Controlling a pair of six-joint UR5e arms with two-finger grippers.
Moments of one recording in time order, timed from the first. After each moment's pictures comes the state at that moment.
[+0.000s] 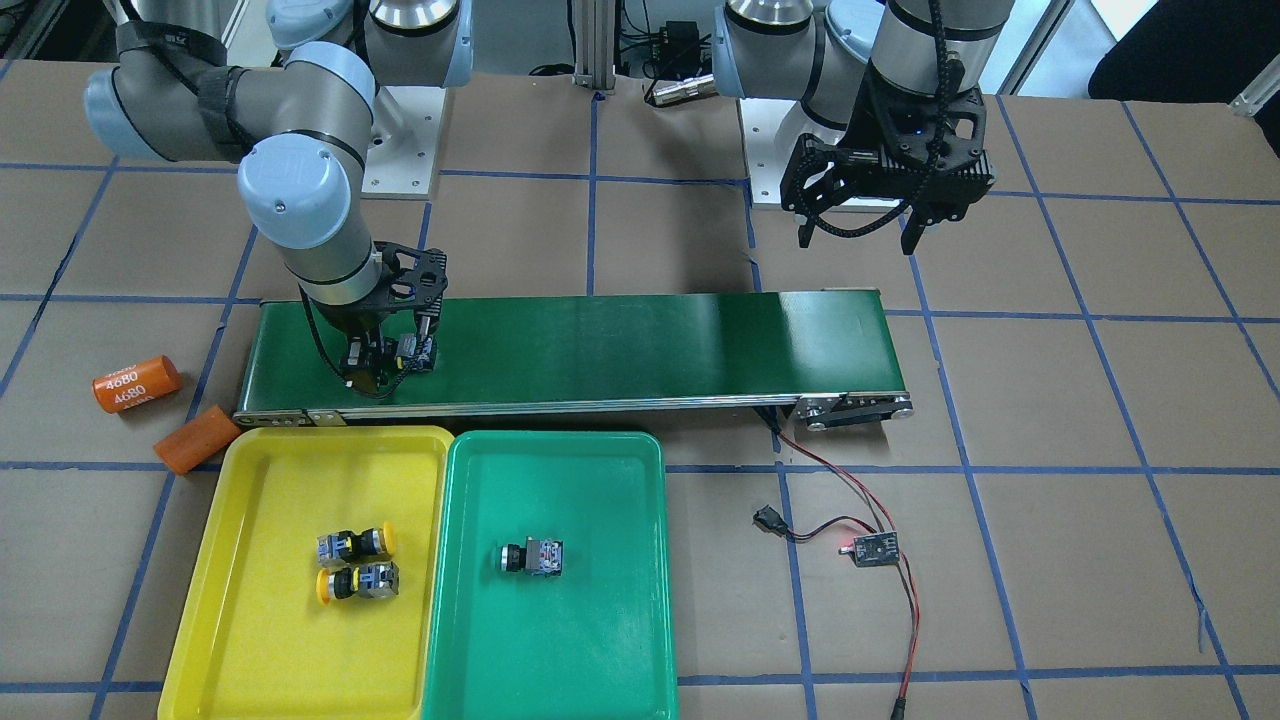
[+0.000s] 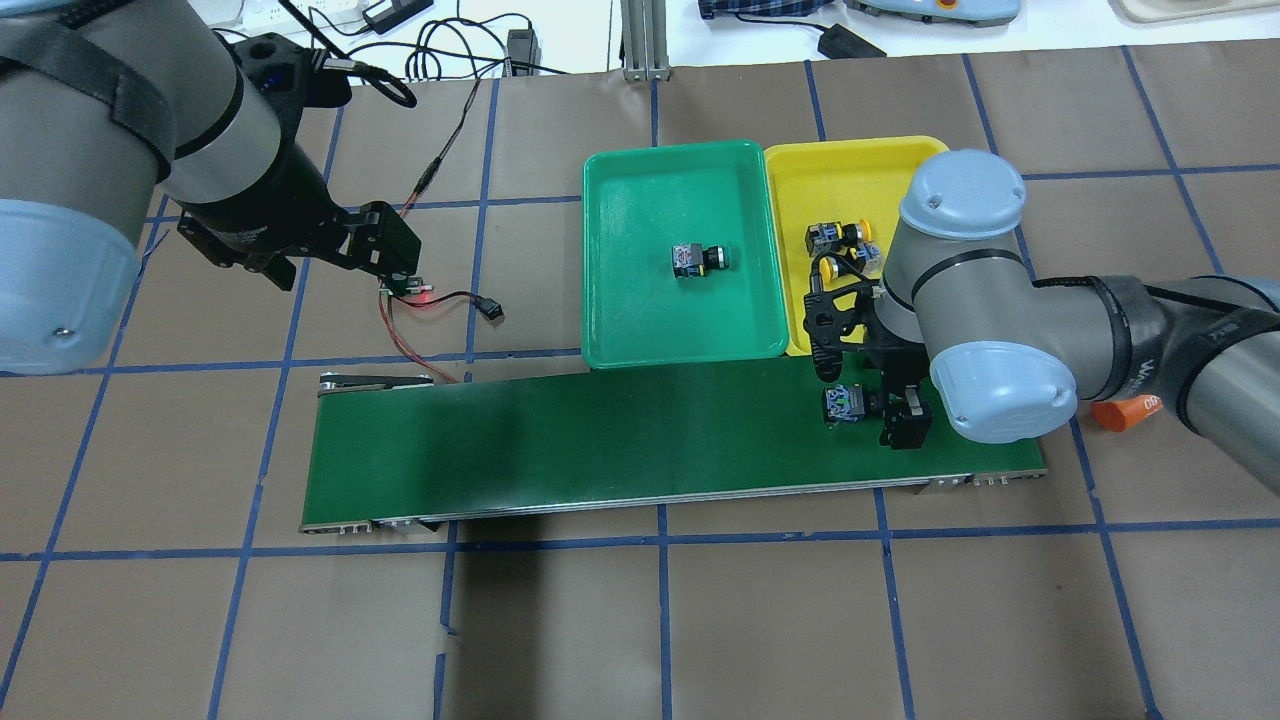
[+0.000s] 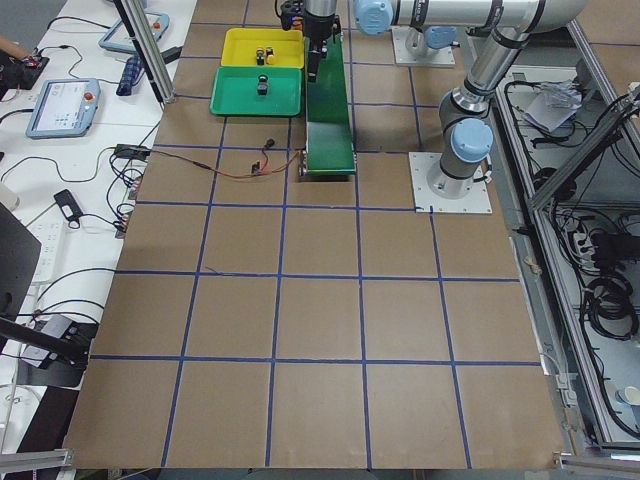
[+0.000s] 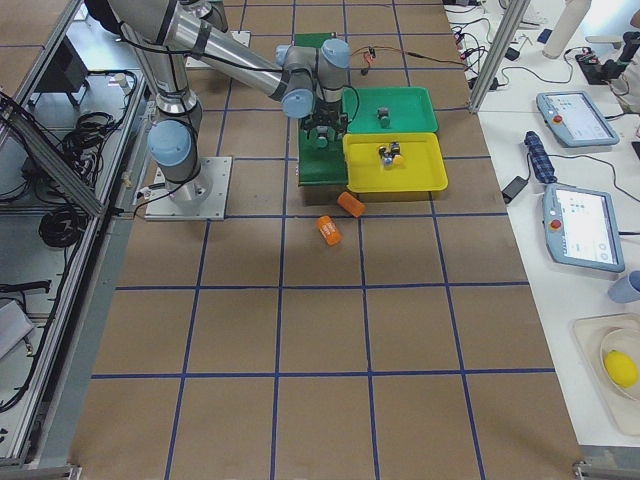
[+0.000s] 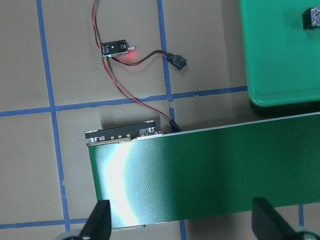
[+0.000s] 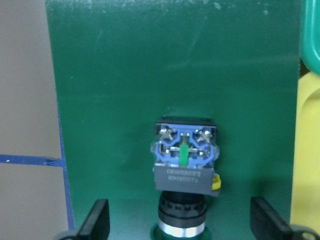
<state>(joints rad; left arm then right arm) -1.59 -1.46 -1.71 -1.45 1.60 0.07 1.60 -1.44 2.06 -2.07 -1.61 -1.55</state>
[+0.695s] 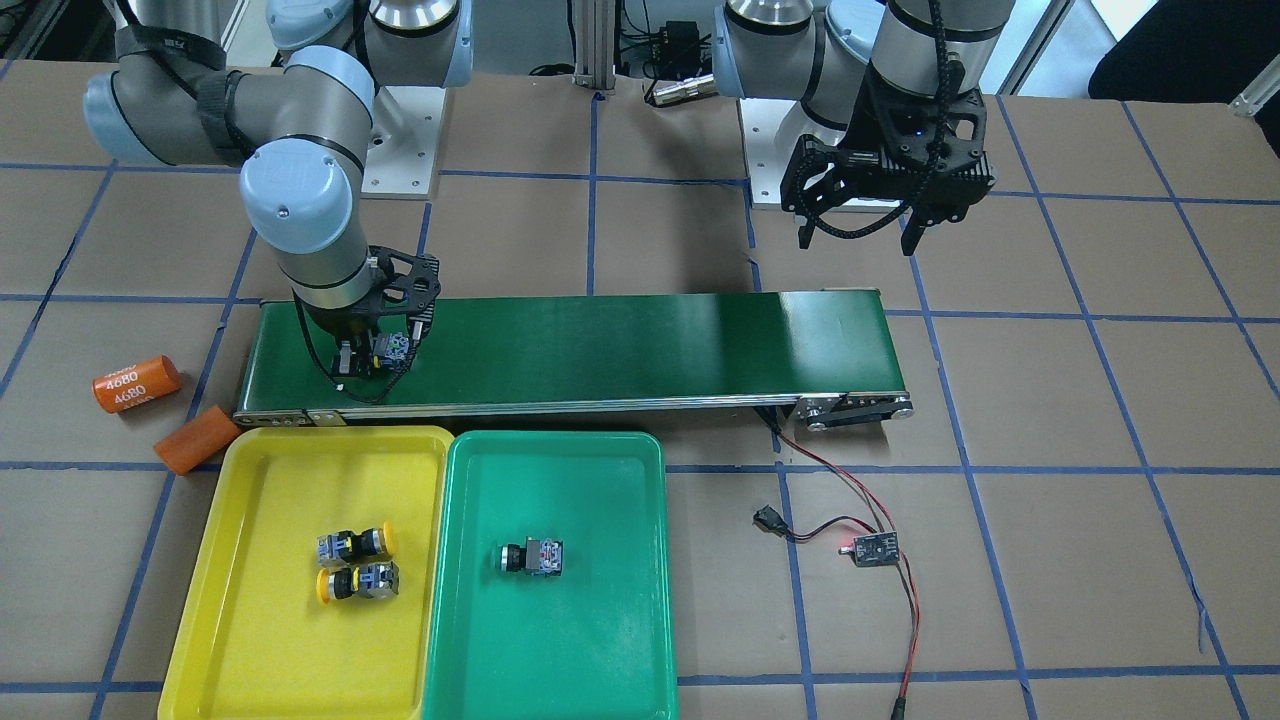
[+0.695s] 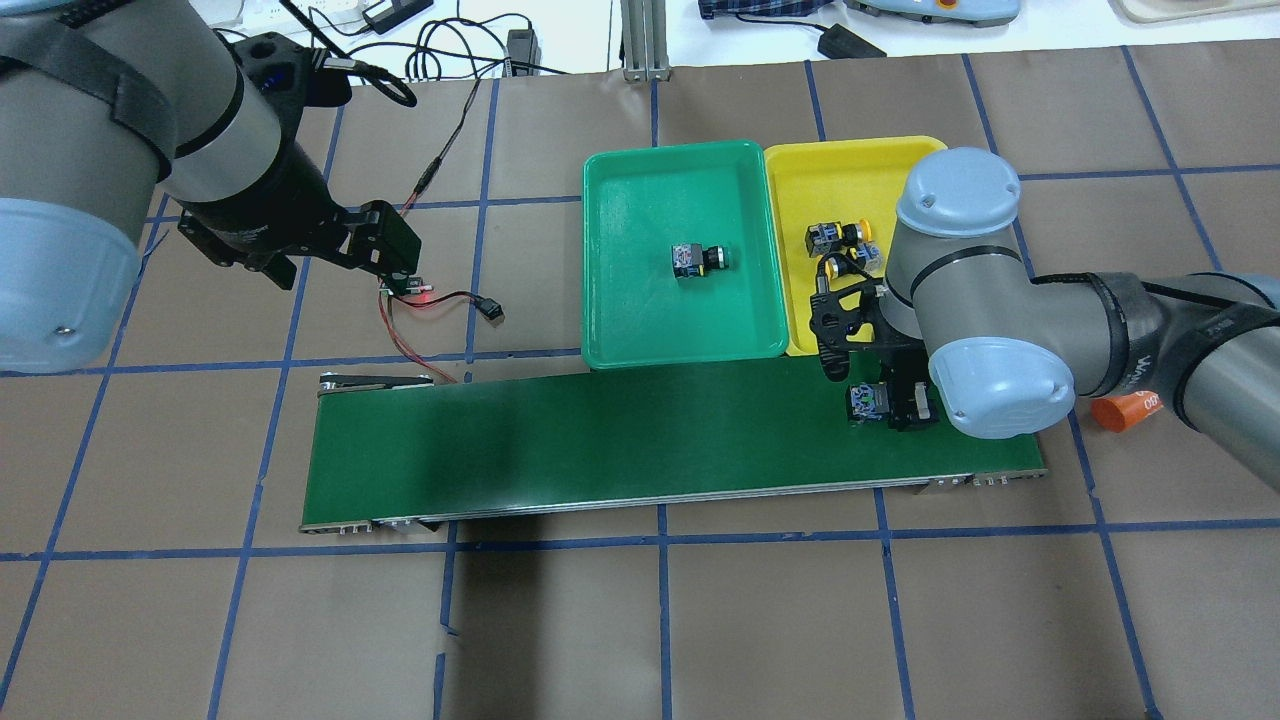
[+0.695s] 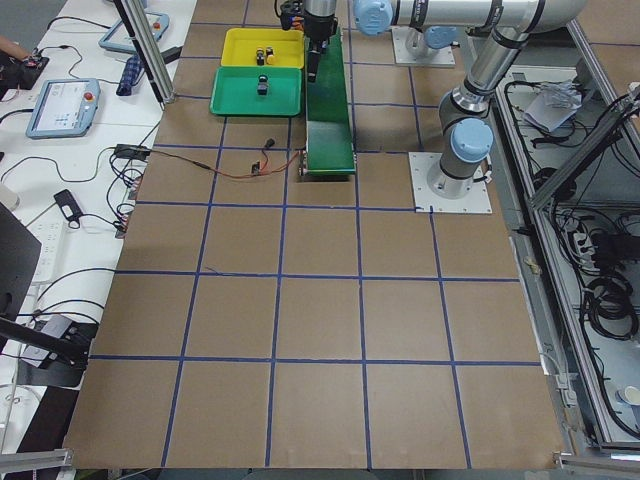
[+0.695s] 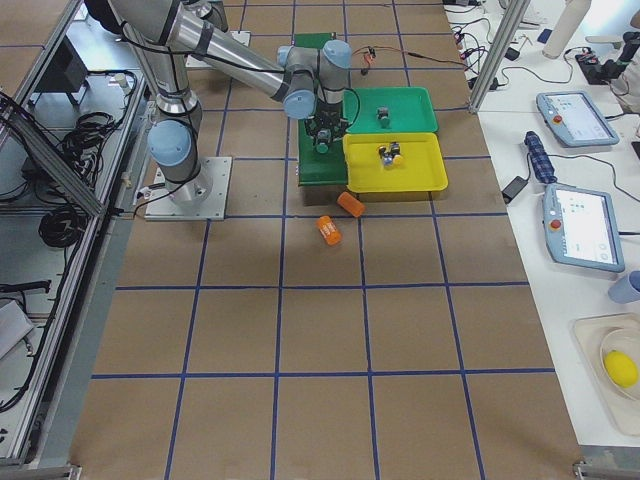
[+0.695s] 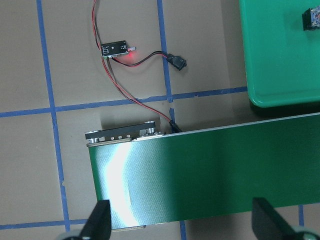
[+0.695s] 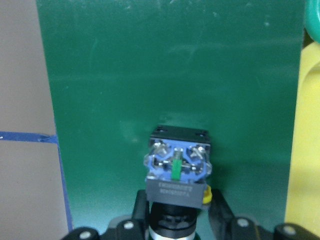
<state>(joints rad) -1.59 -1.46 -1.71 -1.45 1.60 0.07 1.60 -1.44 2.06 -2.07 -1.69 -1.55</state>
